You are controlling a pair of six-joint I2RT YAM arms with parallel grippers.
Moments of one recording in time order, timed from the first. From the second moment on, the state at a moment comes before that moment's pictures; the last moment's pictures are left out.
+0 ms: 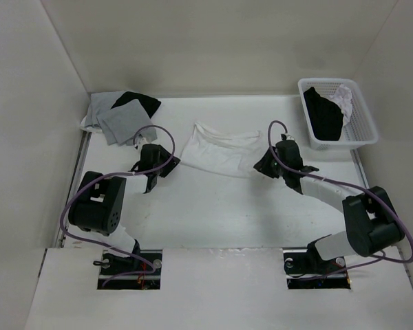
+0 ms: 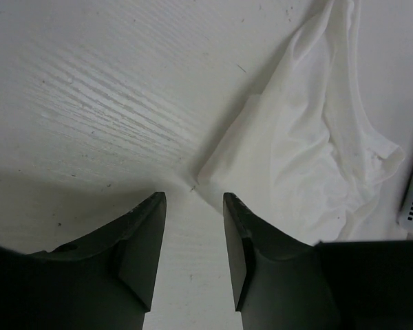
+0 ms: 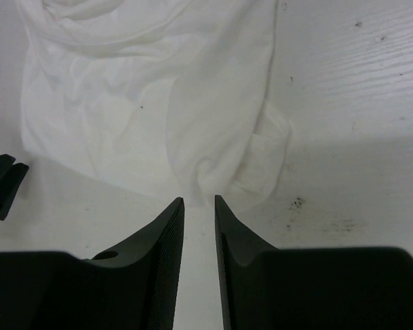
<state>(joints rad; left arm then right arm) -0.24 1.61 0.61 0.38 0.01 -0.95 0.37 1.42 0.69 0.07 -0.03 0.75</state>
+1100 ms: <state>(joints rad) -0.25 1.71 0.61 0.50 0.03 -1.02 0.44 1.34 0.52 0.05 0.06 0.76</state>
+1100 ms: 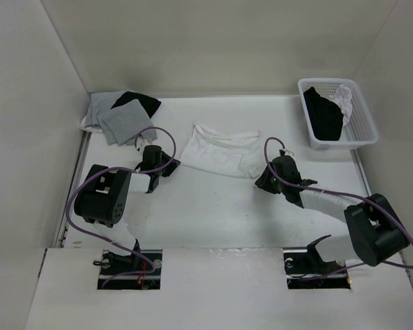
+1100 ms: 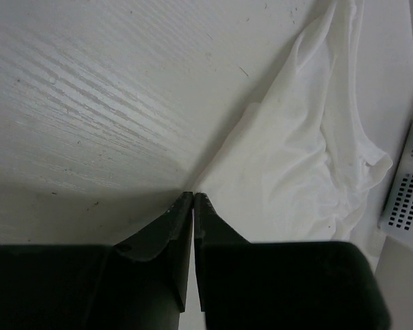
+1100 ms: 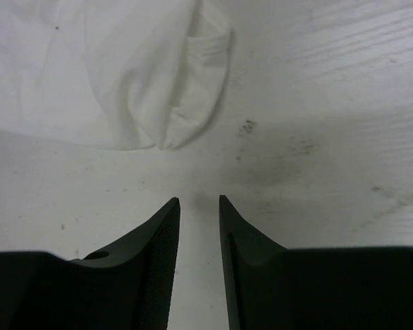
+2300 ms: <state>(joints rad) -0.23 1.48 0.32 0.57 0.04 -1.09 0.44 1.15 0.38 -0.01 0.01 0.88</state>
